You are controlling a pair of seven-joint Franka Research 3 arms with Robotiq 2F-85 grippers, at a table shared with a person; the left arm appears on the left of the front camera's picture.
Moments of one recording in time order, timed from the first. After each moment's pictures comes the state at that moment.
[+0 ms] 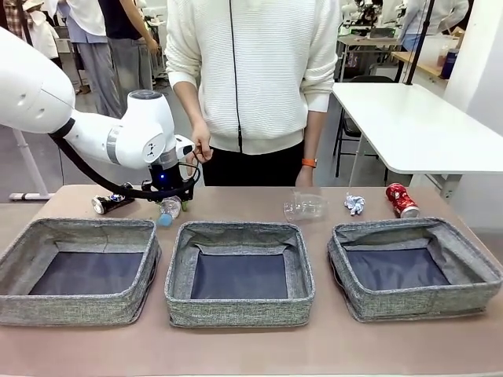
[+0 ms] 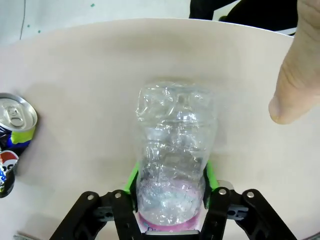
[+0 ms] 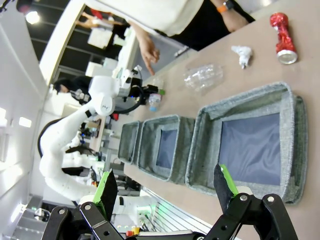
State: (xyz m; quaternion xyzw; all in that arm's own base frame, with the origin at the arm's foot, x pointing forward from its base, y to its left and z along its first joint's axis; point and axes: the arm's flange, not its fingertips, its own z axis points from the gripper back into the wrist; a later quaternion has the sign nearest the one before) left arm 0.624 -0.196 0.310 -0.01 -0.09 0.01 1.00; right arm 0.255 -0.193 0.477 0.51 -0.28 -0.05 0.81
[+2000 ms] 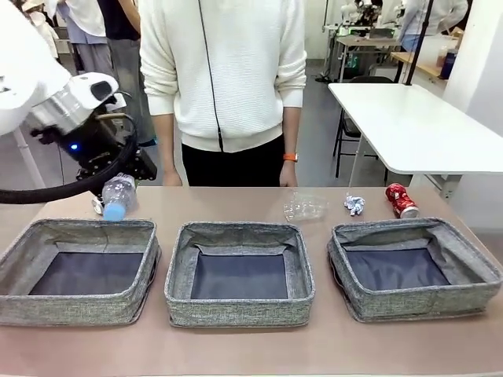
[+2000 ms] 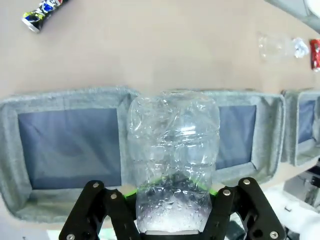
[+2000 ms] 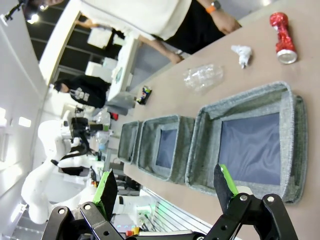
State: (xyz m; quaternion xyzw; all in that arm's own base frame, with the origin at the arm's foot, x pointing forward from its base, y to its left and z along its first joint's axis) left arm 0.384 -0.144 0.504 -0.17 -0.12 0.01 0.98; right arm 0.255 -0.192 0.477 0.51 -0.28 -0.05 0.81
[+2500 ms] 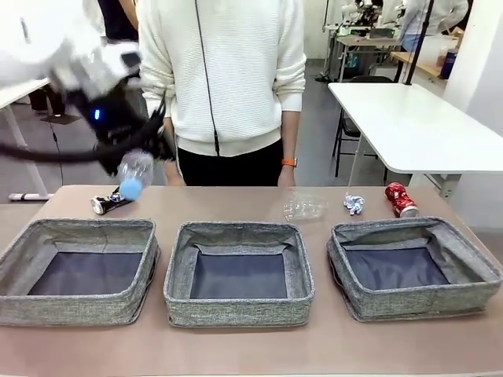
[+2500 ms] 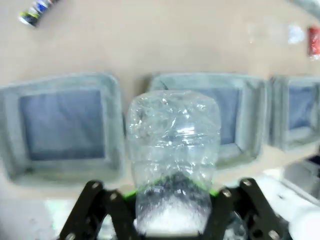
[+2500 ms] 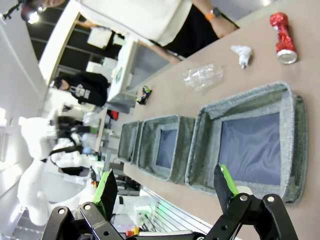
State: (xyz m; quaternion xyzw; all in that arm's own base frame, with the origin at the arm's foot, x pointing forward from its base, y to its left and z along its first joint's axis) left arm 0.358 -0.215 0.578 -0.13 -0.09 0.00 0.99; right arm 0.255 -0.192 0.477 0.51 -0.28 -0.05 0.81
